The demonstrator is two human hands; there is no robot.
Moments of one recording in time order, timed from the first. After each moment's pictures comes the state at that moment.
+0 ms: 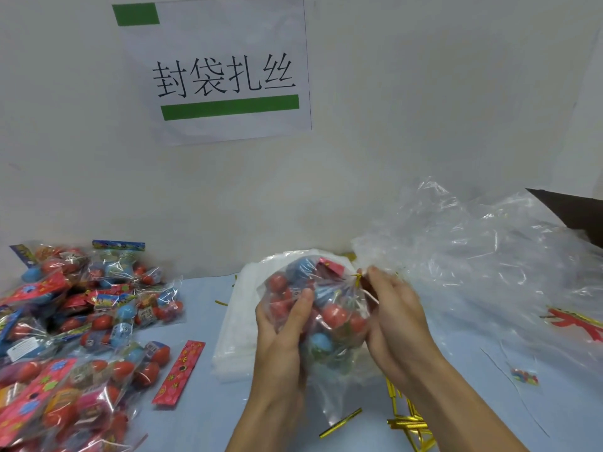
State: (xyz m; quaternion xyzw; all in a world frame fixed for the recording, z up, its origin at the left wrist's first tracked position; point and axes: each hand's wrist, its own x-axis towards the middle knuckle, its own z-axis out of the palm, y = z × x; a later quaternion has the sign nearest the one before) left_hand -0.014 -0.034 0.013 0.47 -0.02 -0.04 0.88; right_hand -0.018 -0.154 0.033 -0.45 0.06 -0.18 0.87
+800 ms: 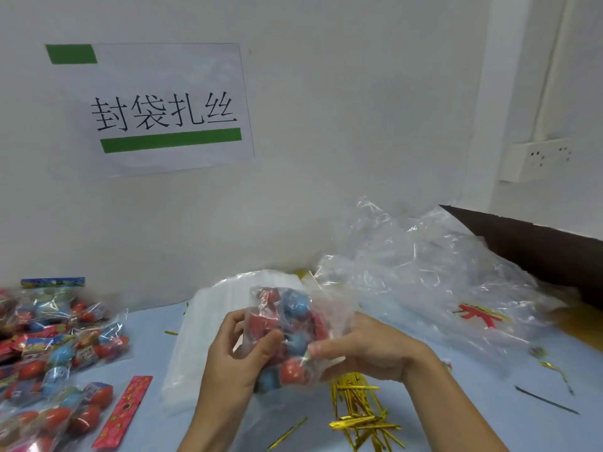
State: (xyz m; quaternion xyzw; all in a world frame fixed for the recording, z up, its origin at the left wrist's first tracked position) left_hand -0.014 -0.025 0.009 0.64 -0.17 0.01 0.75; right_hand -0.053 -0.227 0.036 -0.69 -0.07 0.12 0.71
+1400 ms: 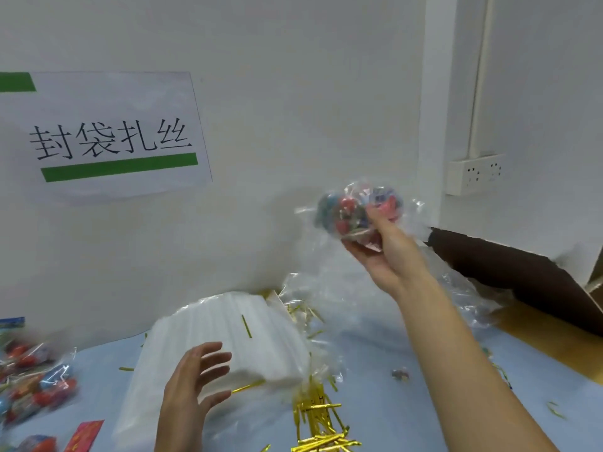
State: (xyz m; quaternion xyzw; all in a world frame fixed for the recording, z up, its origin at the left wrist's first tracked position) left_hand 0.006 -0.029 -0.005 0.64 -0.07 0.00 0.77; right_hand -0.043 -0.305 0.133 -0.37 0.05 -0.29 0.88
